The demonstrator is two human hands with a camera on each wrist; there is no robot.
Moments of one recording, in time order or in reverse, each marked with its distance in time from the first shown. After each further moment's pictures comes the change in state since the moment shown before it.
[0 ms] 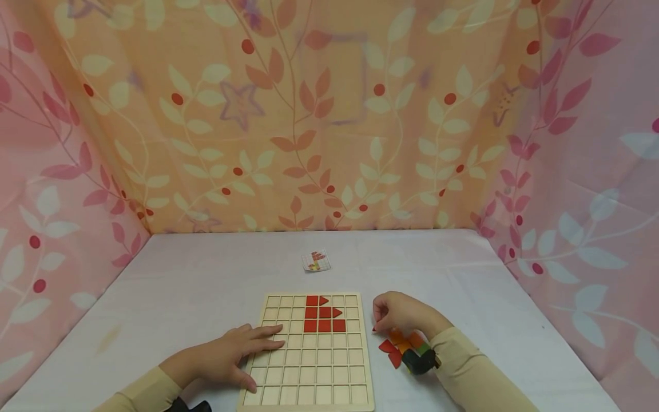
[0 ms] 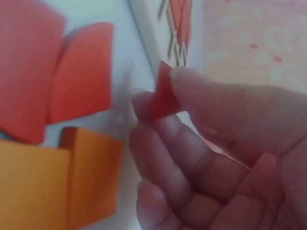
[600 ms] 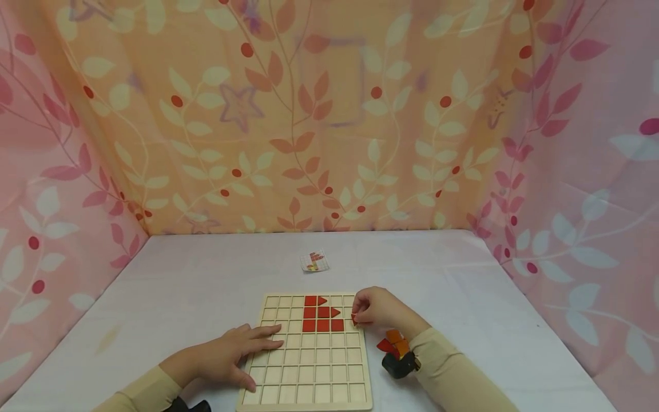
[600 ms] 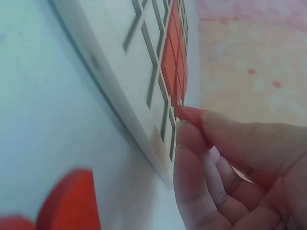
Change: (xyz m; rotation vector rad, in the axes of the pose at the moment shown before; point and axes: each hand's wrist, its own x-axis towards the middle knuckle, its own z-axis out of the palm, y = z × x) left_hand 0.002 -0.001 0.002 0.001 -0.007 -0.006; right_hand 0.018 -0.018 0.017 0.100 0.113 -0.122
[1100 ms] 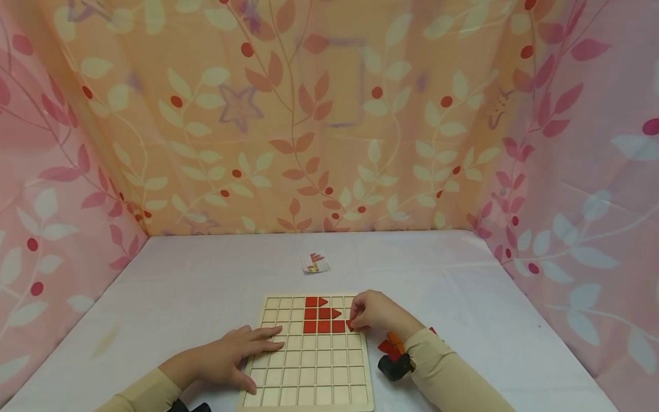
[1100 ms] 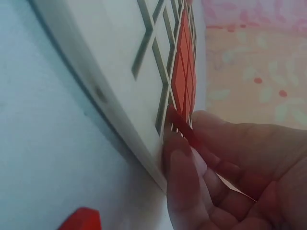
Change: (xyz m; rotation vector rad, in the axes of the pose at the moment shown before) left_hand -0.001 -0.001 0.000 0.001 0.002 -0.007; right_hand 0.005 -0.008 0.012 -0.012 0.010 0.080
